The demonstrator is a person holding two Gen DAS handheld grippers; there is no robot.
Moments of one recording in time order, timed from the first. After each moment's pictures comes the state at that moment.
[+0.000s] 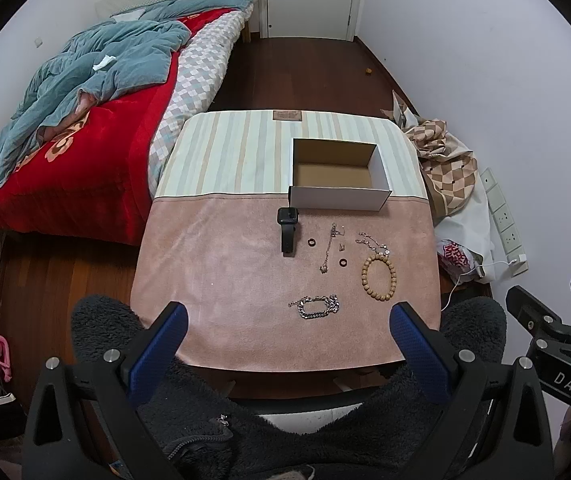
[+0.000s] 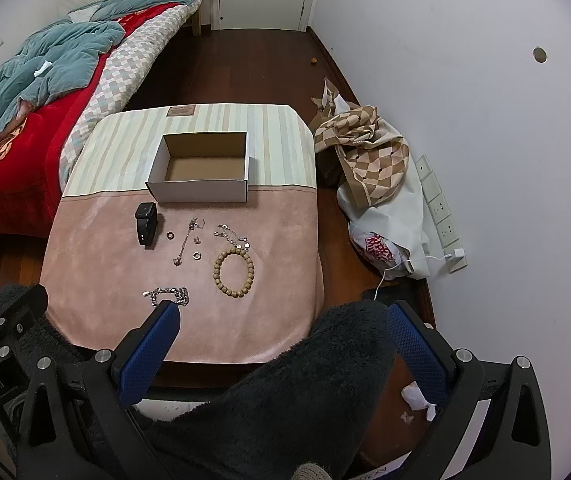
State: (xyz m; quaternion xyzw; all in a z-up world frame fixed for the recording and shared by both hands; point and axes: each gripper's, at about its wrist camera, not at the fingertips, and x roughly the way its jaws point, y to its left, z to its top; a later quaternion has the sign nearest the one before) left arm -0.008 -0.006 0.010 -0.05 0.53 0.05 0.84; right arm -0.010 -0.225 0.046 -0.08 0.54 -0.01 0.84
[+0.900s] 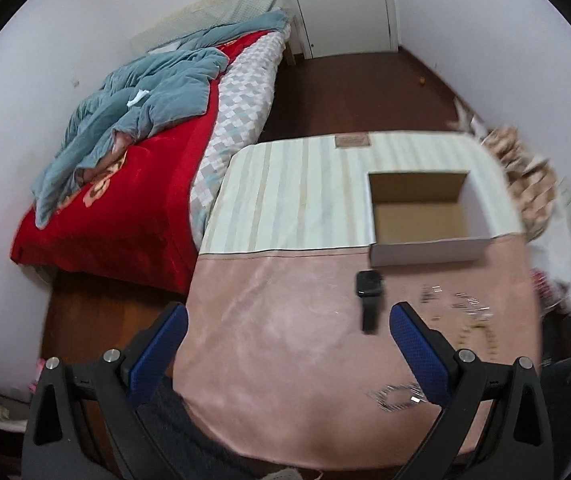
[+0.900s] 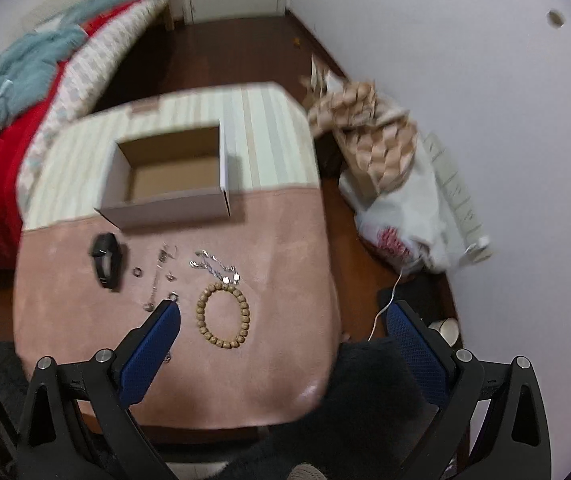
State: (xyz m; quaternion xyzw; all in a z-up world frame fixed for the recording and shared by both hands) left arm 0.091 0.021 -0.069 0.06 0.49 0.16 0.85; right arm 0.092 -0.232 -0.069 -0.03 0.58 -0.04 0.82
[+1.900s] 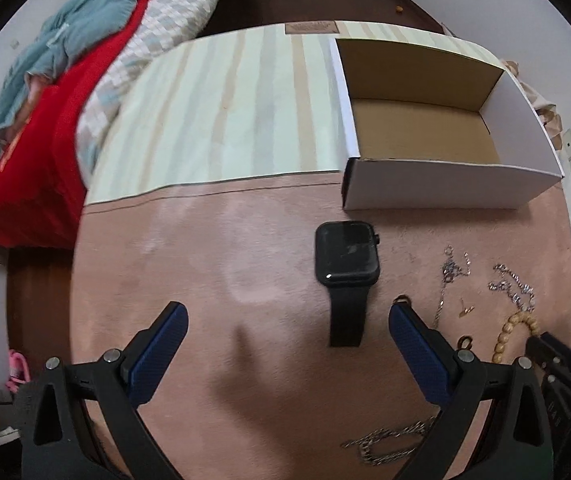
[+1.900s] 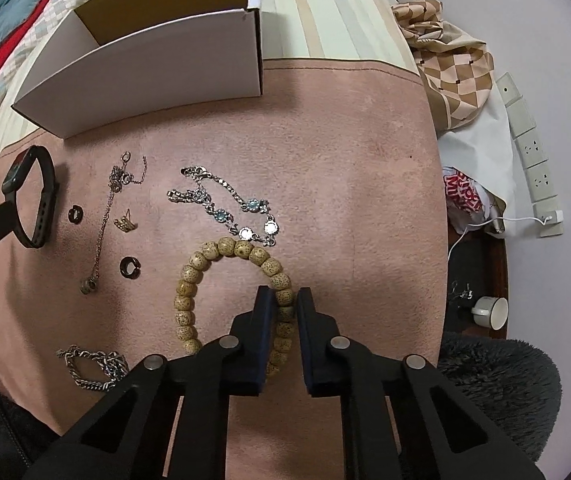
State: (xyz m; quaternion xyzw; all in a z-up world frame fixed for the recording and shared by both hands) left arm 0.159 0.020 -0.215 0.00 0.60 0.08 0.79; right arm 0.122 -0.203 -0.237 -0.04 0.67 0.01 0.74
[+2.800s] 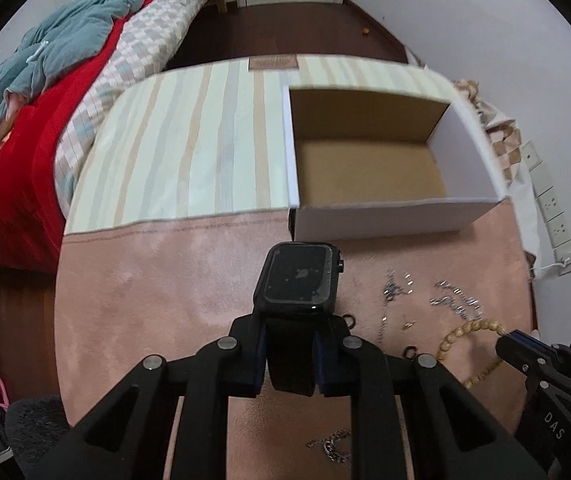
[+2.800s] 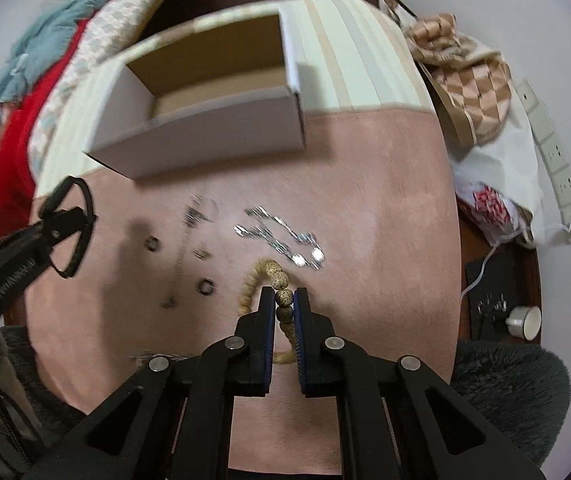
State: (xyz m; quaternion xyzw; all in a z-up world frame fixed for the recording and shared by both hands) left arm 0.156 0.010 -0.173 -0.02 0.57 0.02 0.82; right arm 0.124 -0.206 -0.184 0.03 0.63 0.07 0.77
